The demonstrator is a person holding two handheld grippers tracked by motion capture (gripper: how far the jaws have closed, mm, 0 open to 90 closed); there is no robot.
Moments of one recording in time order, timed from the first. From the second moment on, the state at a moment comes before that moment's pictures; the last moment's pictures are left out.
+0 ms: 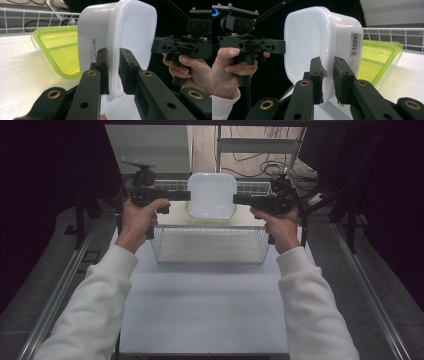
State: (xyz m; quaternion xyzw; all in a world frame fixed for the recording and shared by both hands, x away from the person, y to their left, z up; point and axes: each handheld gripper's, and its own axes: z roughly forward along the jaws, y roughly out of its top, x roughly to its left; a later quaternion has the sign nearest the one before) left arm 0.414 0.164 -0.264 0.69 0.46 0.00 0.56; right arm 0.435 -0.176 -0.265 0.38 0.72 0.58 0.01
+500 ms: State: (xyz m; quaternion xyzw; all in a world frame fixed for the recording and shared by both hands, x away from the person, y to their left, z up) left arm 0.445 0.167 -0.262 0.68 0.48 -0.01 0.56; right arm 0.467 -0.171 -0.256 0.39 0.72 0.57 0.00
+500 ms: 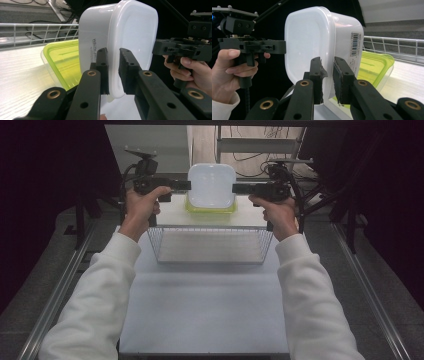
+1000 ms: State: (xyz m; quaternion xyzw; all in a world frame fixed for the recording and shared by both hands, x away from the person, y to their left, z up) left arm 0.454 0.170 -0.268 0.67 0.49 -0.03 0.56; right arm 0.478 -0.170 -0.262 0.41 0.72 0.56 -0.03
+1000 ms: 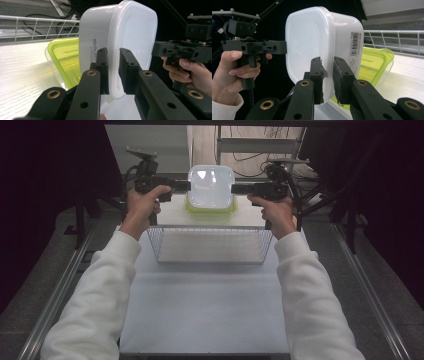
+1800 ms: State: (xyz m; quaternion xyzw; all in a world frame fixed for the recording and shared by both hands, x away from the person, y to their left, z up) left arm 0.497 0.179 -0.276 0.61 0.54 -0.13 0.56; right arm 0.521 -0.170 -0.260 0.50 0.68 0.52 -0.13
